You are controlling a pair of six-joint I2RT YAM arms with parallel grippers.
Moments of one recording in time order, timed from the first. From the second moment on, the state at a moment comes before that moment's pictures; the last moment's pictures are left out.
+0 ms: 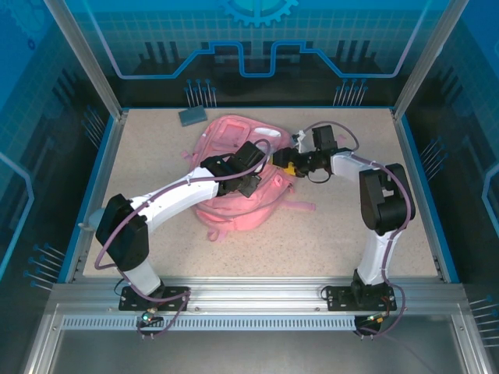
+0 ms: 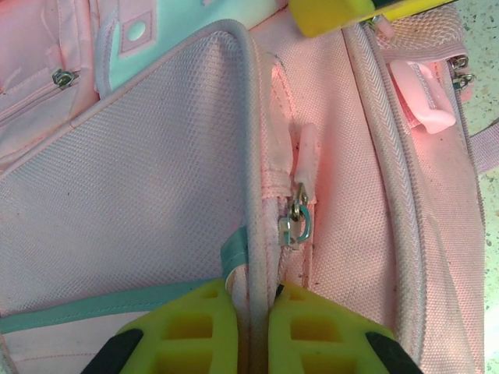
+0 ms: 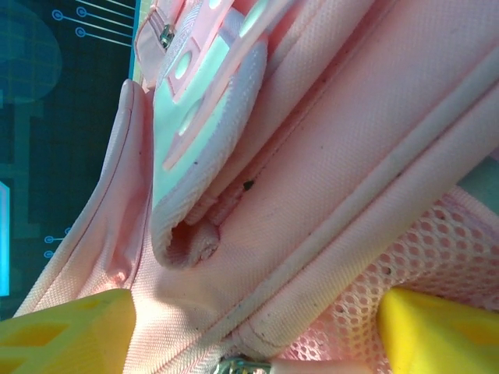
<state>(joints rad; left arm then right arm) -0.73 1.68 1.39 -0.72 -0.28 -0.04 0.22 1.93 1.24 -0.18 -0.85 0.48</state>
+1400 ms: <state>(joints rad) -0.73 1.68 1.39 -0.72 -0.28 -0.04 0.21 1.84 1.13 -0.22 -0.88 0.40</state>
